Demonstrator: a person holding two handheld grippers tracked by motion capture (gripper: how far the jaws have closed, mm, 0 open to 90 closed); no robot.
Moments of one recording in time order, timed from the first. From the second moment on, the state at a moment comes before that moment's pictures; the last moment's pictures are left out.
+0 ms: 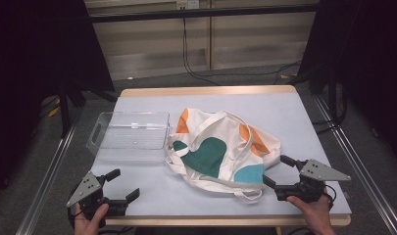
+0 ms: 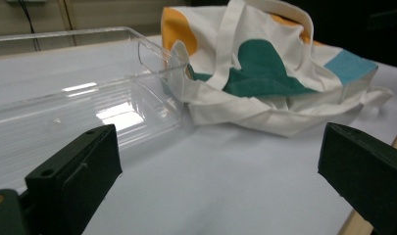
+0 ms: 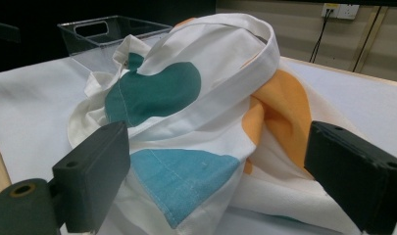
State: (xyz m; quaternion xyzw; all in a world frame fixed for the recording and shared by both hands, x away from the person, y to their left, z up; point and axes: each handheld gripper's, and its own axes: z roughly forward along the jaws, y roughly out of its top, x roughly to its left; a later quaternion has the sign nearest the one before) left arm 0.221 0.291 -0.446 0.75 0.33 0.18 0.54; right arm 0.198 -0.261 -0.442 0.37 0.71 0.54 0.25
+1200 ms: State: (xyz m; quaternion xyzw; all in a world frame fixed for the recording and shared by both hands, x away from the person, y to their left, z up) left arm 0.213 0.276 -0.445 0.78 0.30 0.17 0.53; right arm 0.232 -0.185 -0.433 0.28 0.80 0.51 0.13
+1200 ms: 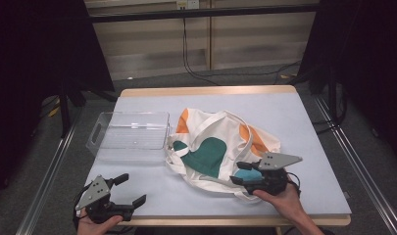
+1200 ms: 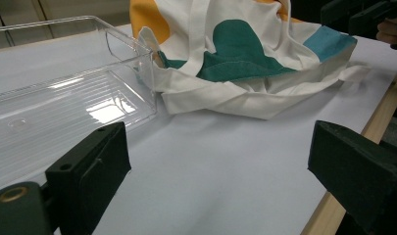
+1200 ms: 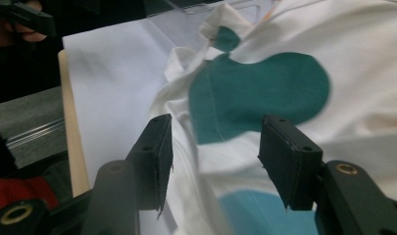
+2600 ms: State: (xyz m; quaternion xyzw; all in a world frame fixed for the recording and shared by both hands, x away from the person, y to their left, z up) left arm 0.220 0.274 -0.447 0.79 0.29 0.14 0.53; right arm 0.280 -0.108 -0.475 0.23 0.89 0.37 0.13
